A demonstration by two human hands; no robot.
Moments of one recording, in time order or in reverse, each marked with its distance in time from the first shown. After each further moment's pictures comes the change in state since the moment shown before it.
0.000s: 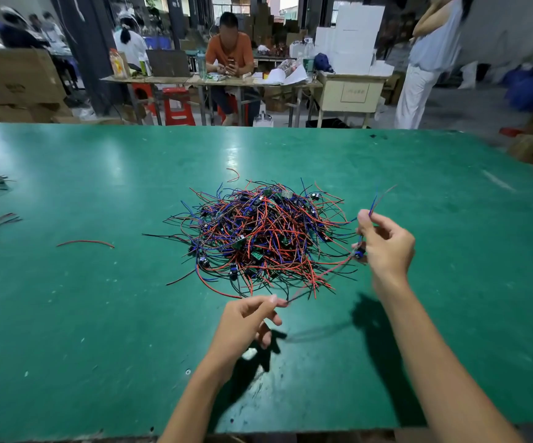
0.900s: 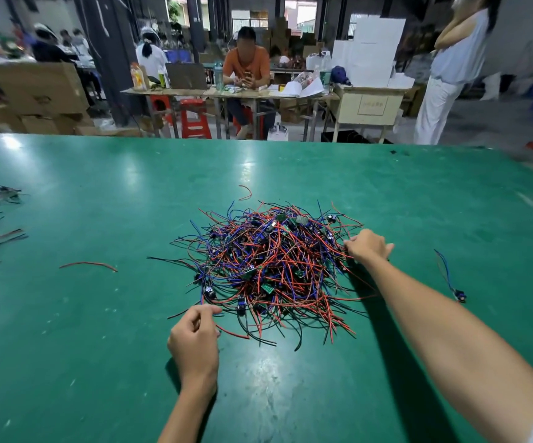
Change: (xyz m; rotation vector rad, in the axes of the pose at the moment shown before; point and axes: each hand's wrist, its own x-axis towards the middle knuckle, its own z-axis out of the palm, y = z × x) left_hand 0.061 -0.017 -0.054 0.135 0.881 0.183; right_hand 0.147 0.084 0.088 -1.259 -0.276 0.071
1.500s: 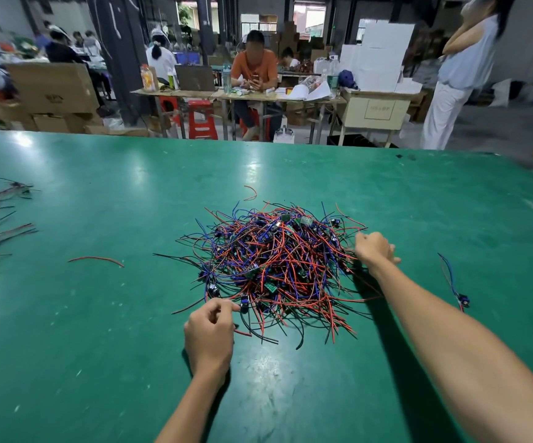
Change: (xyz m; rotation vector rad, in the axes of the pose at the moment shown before) left_hand -0.001 0.000 0.009 0.168 -0.105 0.057; right_hand -0.020 -0.005 -0.010 0.305 0.081 0.142
